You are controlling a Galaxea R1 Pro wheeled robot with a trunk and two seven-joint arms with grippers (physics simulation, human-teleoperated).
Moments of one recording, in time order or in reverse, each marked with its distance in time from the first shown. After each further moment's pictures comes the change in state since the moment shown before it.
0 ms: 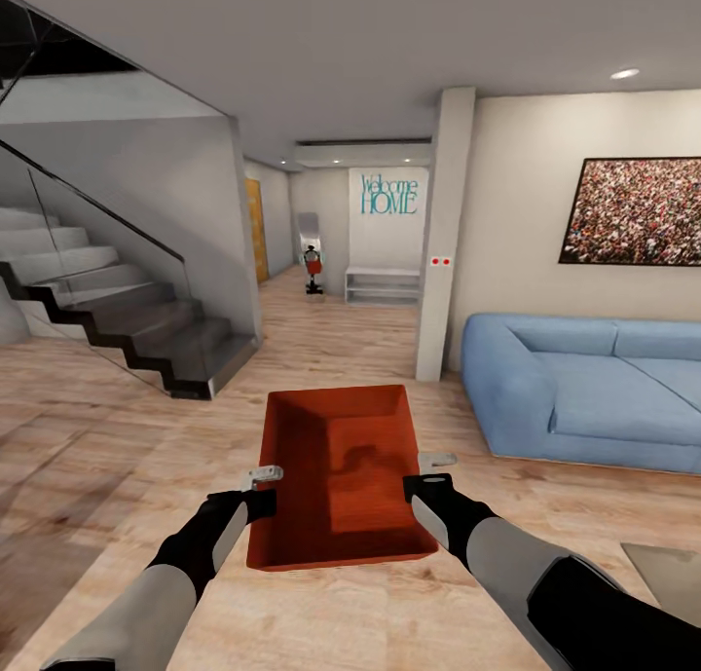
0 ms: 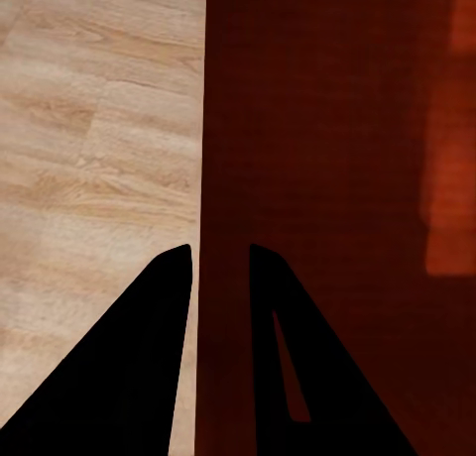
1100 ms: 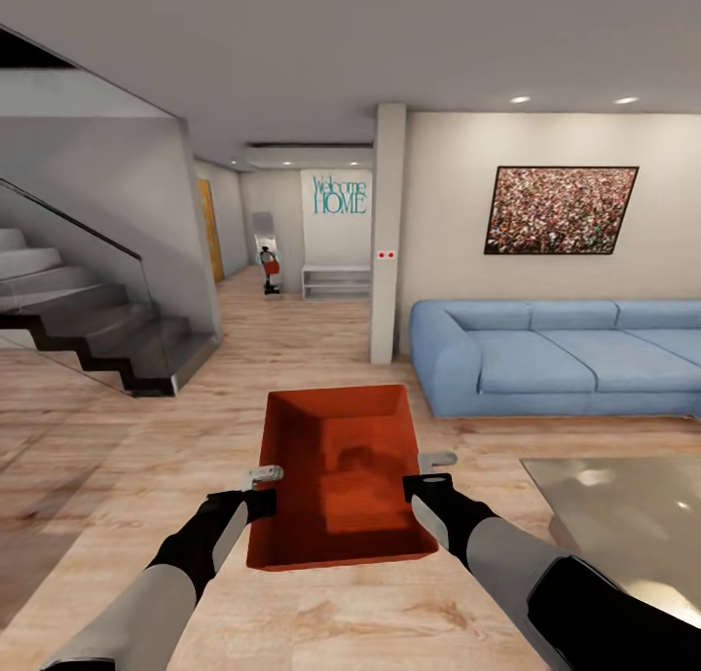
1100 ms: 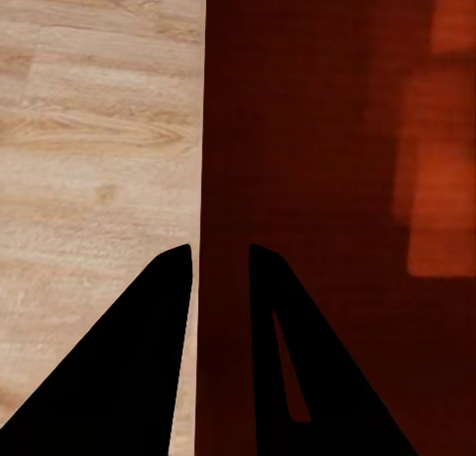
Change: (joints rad) left arm 0.000 0.000 0.000 -0.001 0.000 0.000 0.001; right arm 0.000 0.000 -0.002 0.000 0.002 0.000 0.000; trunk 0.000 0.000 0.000
